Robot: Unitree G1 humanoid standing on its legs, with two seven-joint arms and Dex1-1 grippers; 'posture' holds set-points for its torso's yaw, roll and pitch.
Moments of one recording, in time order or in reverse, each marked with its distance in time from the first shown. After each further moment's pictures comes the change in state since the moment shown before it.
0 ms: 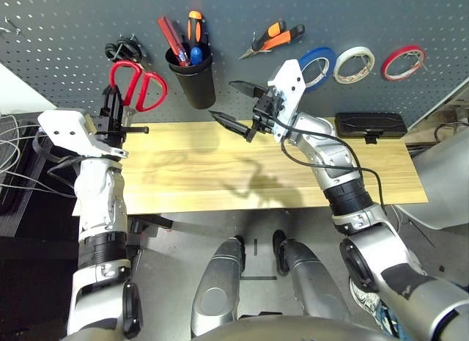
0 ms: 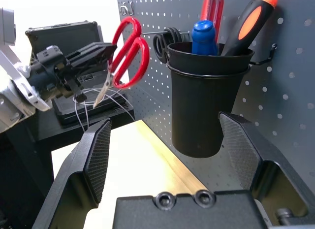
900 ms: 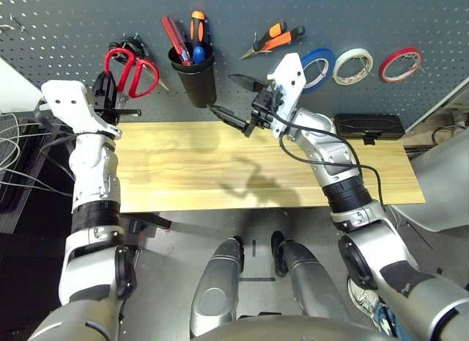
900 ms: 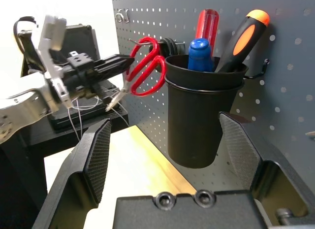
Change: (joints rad) left arm -0.296 0.105 -0.053 0.443 0.111 0.009 0.013; right arm -0.020 0.006 -0.007 0.000 0.000 -0.001 -0.048
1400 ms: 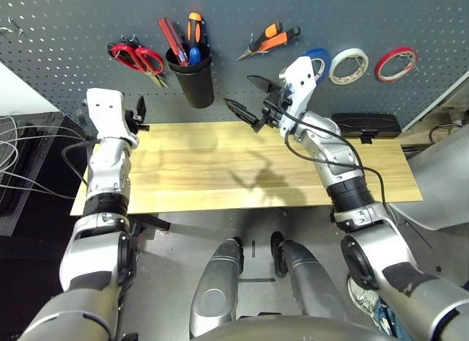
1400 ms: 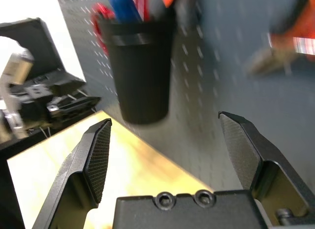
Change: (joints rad) left arm 0.075 -0.030 -0.104 0.194 0.088 0.000 0.008; right arm 0.068 -0.032 -0.058 0.137 -0.011 -0.039 -0.096
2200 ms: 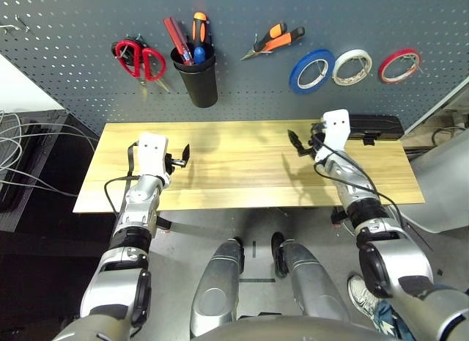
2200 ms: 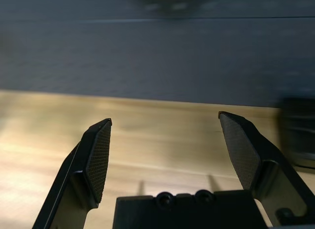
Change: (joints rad) left arm 0.128 -0.129 -0.101 -0.079 0.038 0.054 -0.016; right arm 0.032 -0.135 -0.221 0.458 -0.058 -0.189 -0.347
